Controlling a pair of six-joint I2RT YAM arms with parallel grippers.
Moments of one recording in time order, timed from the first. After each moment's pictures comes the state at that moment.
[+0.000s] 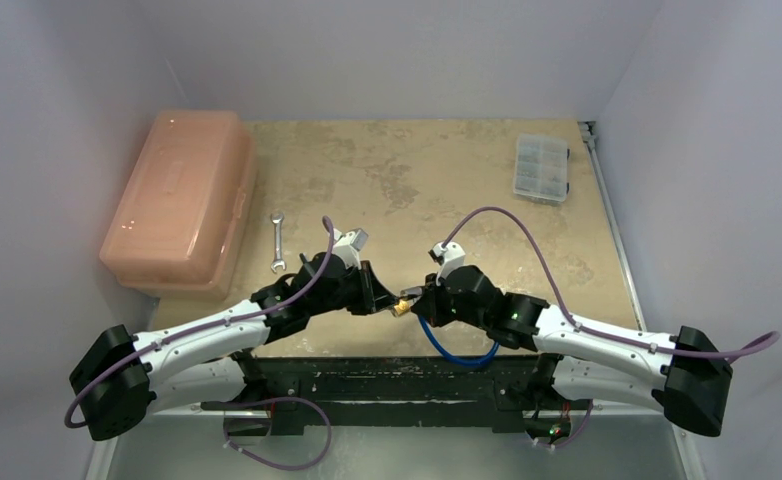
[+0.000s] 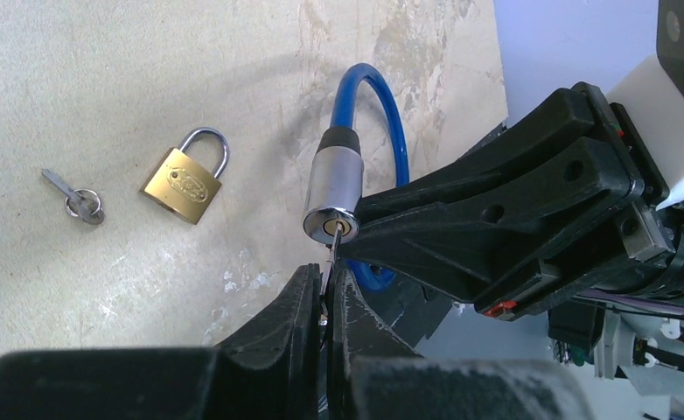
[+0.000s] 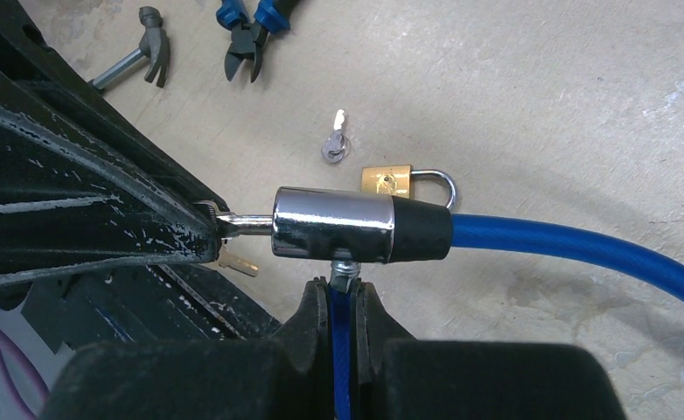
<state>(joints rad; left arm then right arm) -0.92 1.05 0.54 0.03 0.10 -0.92 1.03 1.01 0.55 -0.15 0.14 0.61</state>
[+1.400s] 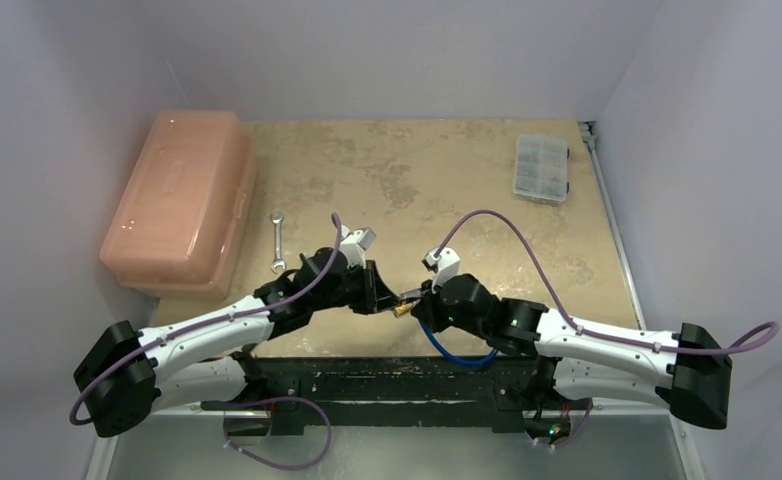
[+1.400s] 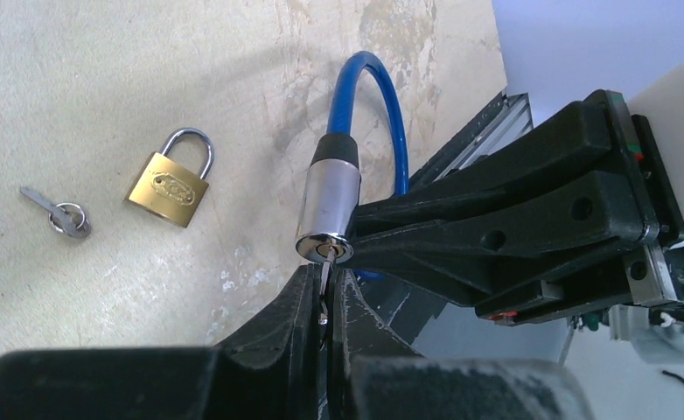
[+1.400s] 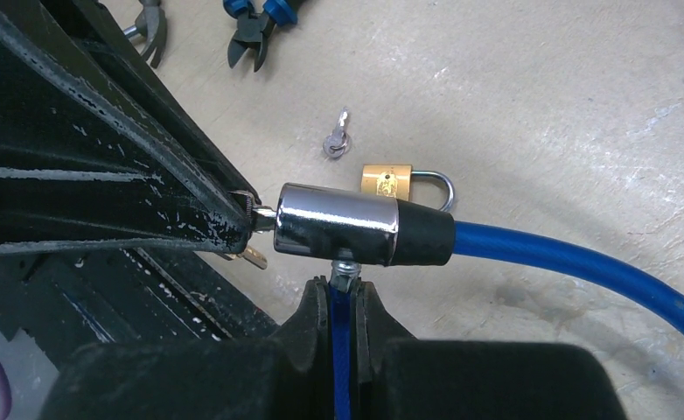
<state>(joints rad) -0.90 1.08 0.56 0.03 0.18 -0.87 1.12 1.00 0.56 -0.17 0.24 0.54</state>
